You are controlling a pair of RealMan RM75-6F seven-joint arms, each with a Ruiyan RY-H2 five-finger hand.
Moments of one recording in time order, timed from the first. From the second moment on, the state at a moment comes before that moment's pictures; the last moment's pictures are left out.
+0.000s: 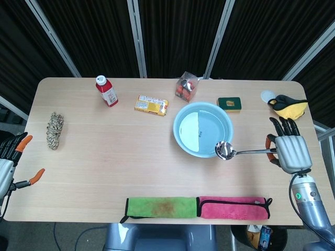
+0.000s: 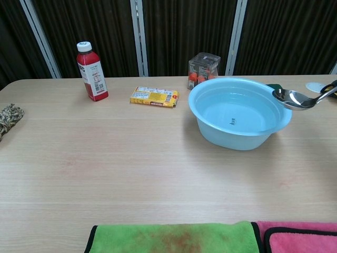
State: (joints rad) left arm -0.15 -1.10 -0.04 -1.51 1.58 1.51 -0.25; right arm 0.36 -1.02 0.23 -1.85 -1.18 1.21 -0.41
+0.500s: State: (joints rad) left arm -0.16 -1.10 -0.05 -1.49 1.54 1.48 -0.25; right arm 0.53 -1.18 0.26 -1.69 -1.03 1.10 -0.53
